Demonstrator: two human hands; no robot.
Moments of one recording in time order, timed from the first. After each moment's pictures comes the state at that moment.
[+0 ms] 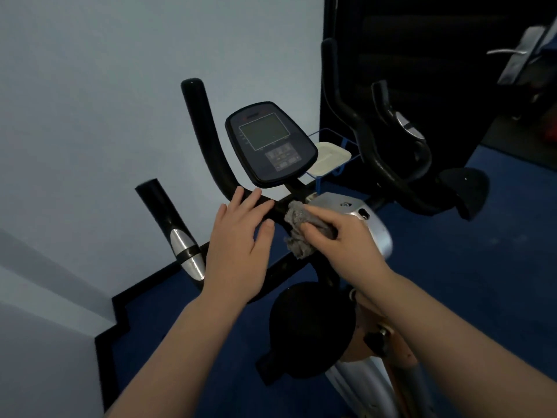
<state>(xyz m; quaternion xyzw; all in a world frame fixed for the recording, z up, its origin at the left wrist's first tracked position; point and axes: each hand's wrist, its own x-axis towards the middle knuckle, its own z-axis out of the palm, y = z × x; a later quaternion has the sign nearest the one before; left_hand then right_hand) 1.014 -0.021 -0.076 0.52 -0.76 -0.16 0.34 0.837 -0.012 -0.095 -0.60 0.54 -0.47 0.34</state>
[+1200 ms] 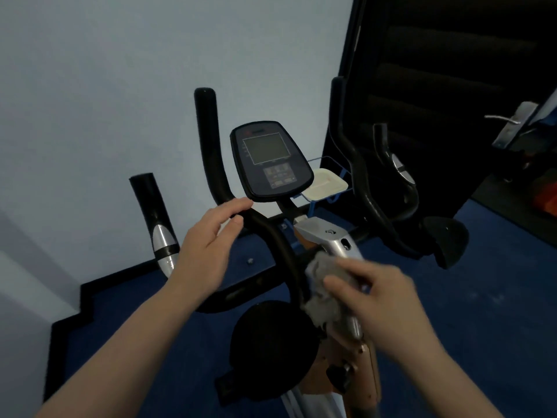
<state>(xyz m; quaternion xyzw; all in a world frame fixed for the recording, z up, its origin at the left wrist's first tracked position) 1.017 -0.024 -0.066 0.51 -0.65 -0.31 0.47 0.785 0.050 -0.058 -0.62 0.60 -0.38 0.33</state>
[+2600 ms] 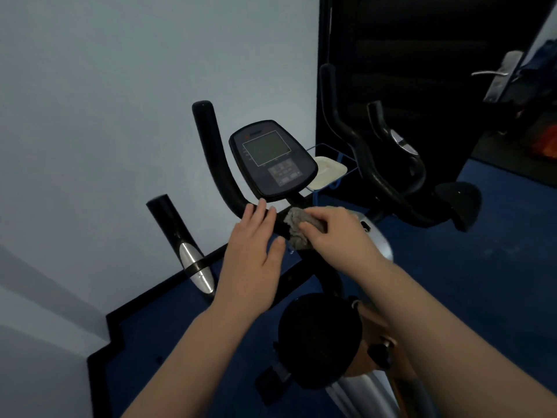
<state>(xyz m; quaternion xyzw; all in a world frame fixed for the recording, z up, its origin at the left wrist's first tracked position) 1.012 -0.018 -0.070 0.52 -0.78 -0.20 0.30 0.848 -0.035 -0.070 -0.64 0.62 -0.38 0.26</state>
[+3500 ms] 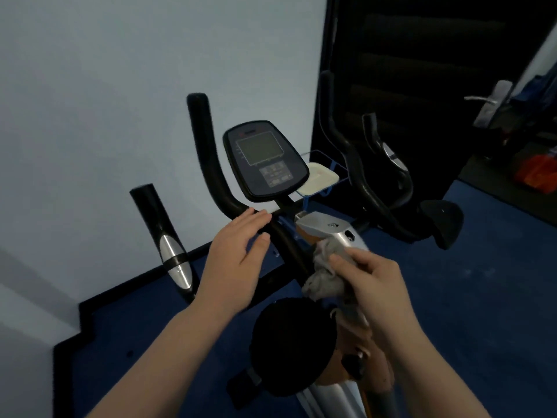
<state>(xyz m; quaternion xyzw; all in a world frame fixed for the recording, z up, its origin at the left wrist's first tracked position) 1.008 -0.018 -0.075 0.49 -0.72 -0.26 0.41 0.812 0.037 -0.080 -0.46 0.58 -0.53 0.40</state>
